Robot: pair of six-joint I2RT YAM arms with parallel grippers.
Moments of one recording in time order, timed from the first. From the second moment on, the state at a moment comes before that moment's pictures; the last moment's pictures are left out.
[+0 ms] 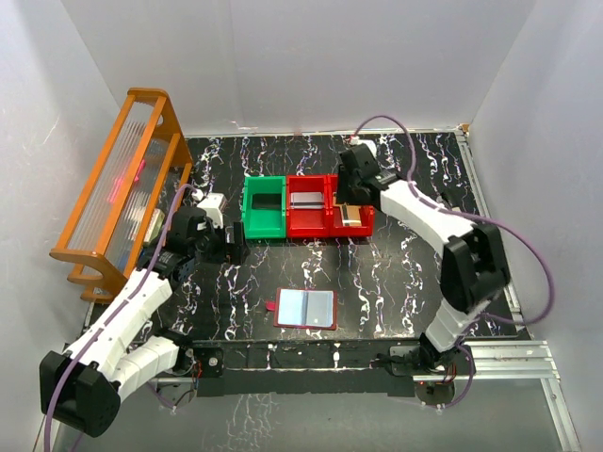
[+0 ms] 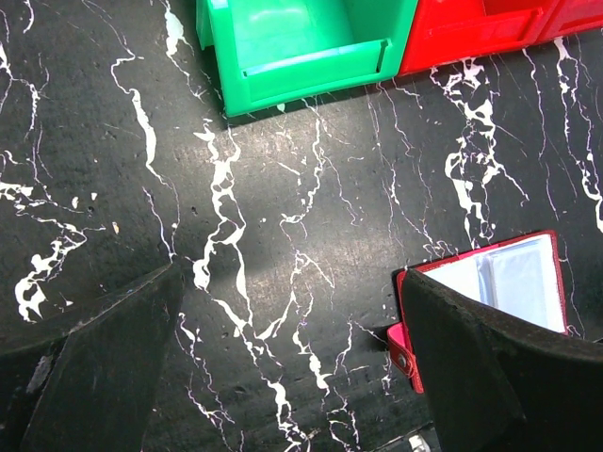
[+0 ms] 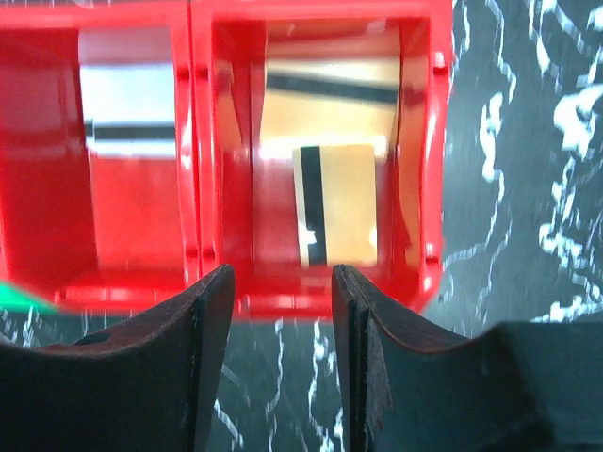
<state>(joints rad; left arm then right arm) -0.36 0.95 0.70 -0.49 0.11 -0.23 0.47 1.75 1.42 -0.54 0.25 0.40</state>
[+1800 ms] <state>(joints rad) -0.80 1.32 0.56 -0.34 0.30 -0.70 0.75 1.18 0.33 0.05 -0.29 1.13</state>
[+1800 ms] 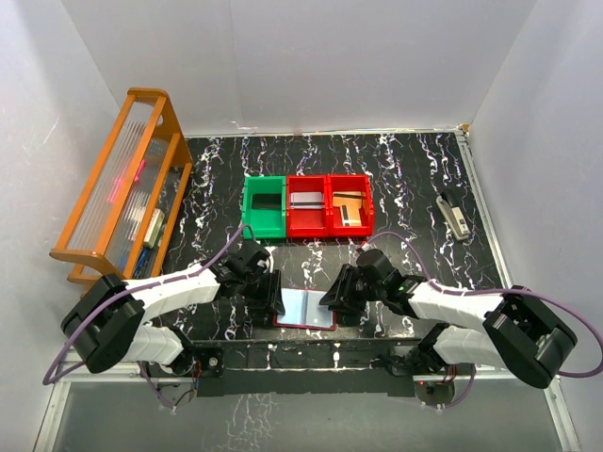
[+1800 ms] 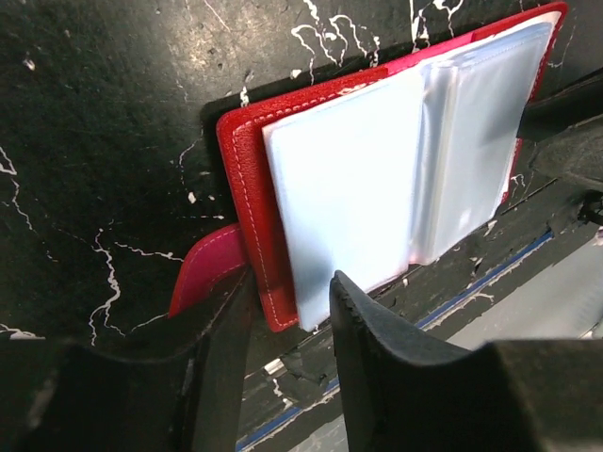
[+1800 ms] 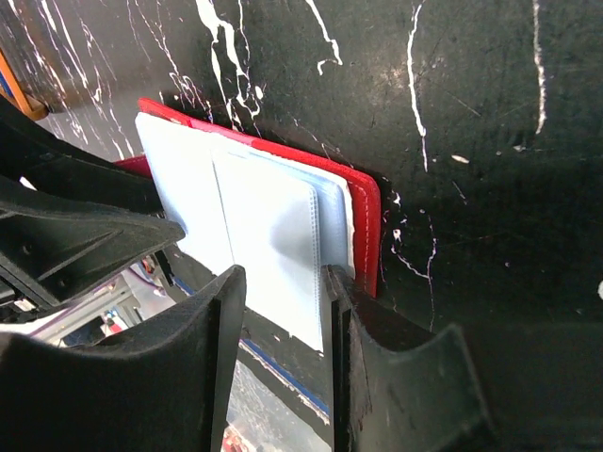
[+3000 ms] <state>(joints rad) -0.83 1.32 0.55 -0.32 0.29 -0.72 0.75 1.17 0.35 0.22 -0.40 1.21</state>
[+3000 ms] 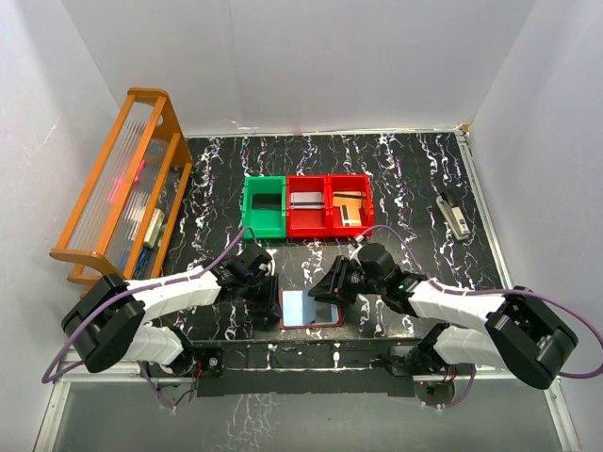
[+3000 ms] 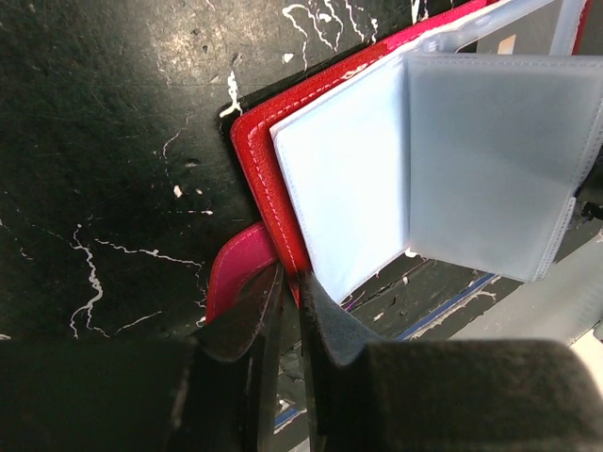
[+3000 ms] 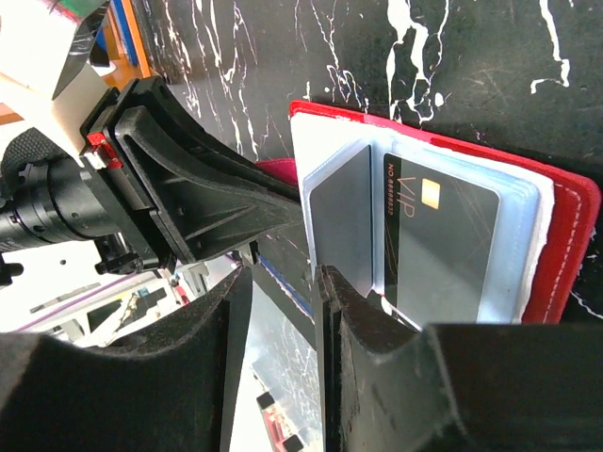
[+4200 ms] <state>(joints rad) -0.83 1.20 0.60 -0.31 0.29 -0.75 0.80 1.37 0.44 0.19 -0.38 1.15</state>
